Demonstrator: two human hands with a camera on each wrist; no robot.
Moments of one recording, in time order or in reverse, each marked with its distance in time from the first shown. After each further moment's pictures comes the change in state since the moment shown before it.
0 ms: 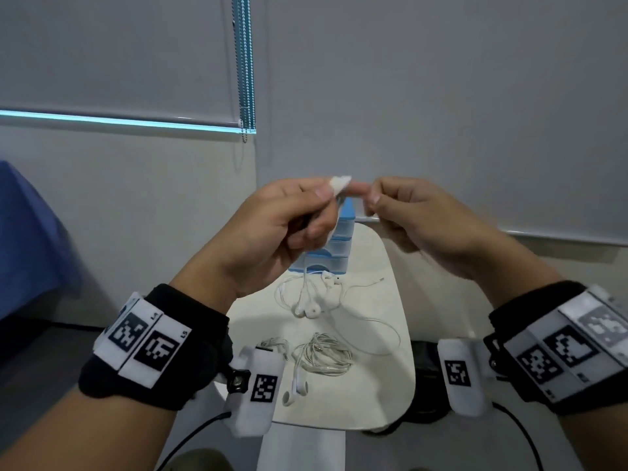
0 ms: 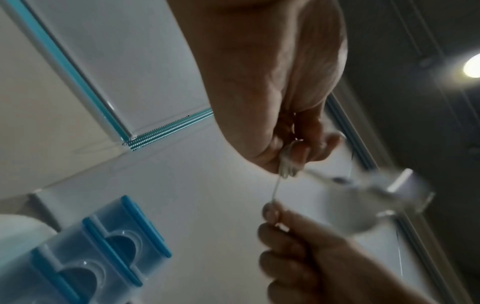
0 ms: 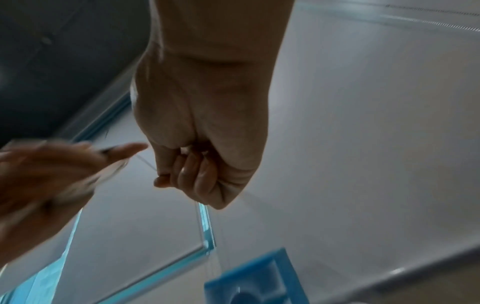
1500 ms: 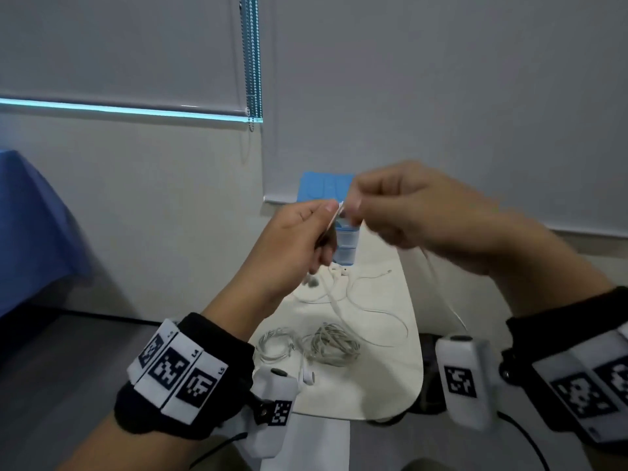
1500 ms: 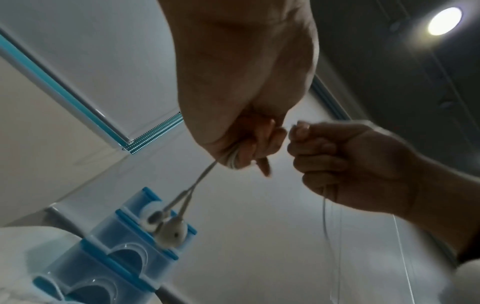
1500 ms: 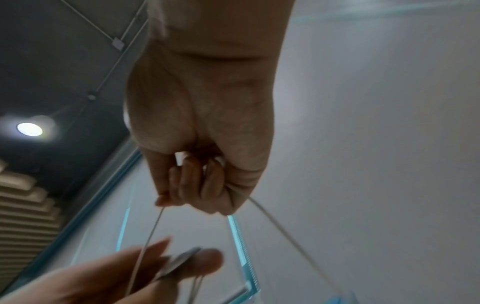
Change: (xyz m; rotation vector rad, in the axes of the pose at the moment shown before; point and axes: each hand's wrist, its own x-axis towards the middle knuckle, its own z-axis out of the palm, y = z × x) left_hand -0.013 -0.035 0.014 0.292 0.282 -0.055; right_hand -0.018 -0.041 0.017 -0.143 -0.222 -0.078
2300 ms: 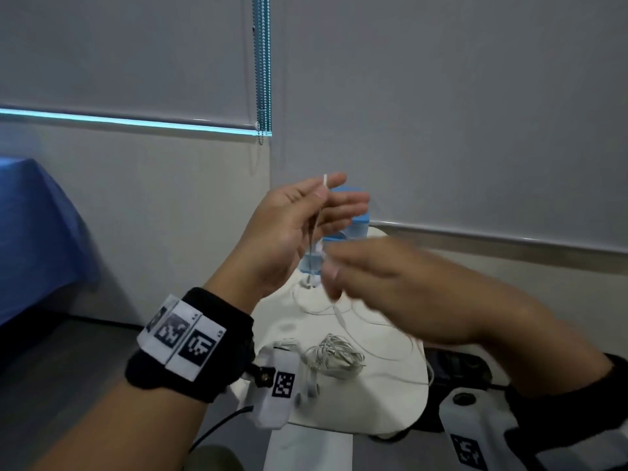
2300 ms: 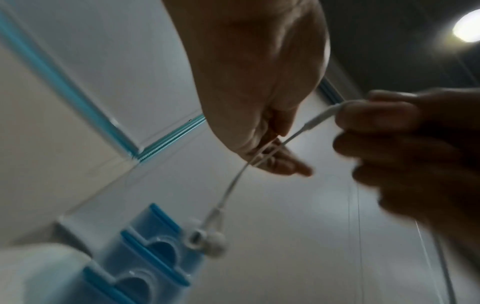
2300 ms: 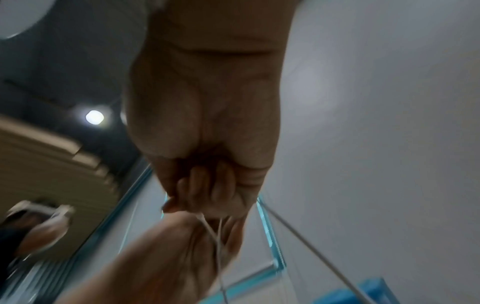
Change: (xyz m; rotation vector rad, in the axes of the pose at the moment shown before) left_hand 0.022 0.014 -0.019 -0.412 -0.006 0.029; right_hand -0.018 -0.013 0.038 -0.317 -0.154 -0.068
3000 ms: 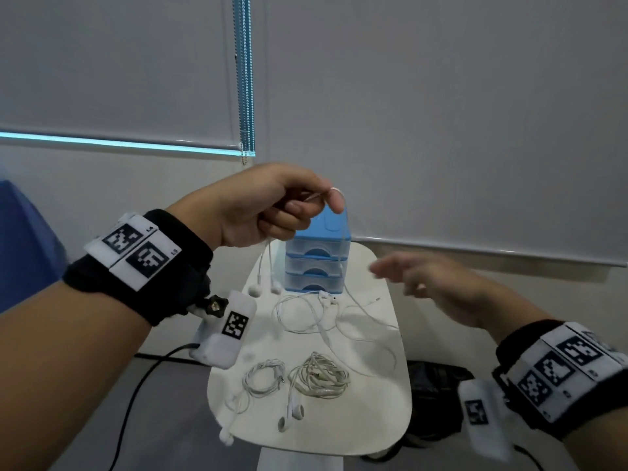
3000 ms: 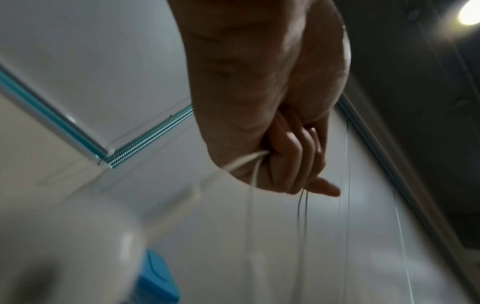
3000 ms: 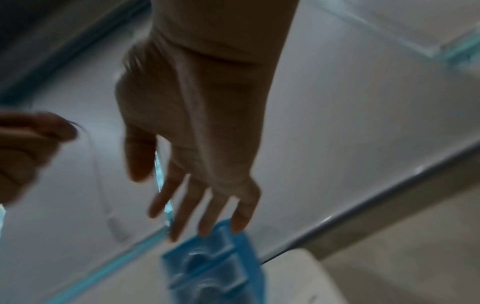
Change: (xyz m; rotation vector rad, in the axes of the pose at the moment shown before) left_hand 0.047 0.065 -0.001 0.412 -0.381 -0.367; right_hand -0.007 0.128 -0.022 0.482 0.218 0.522
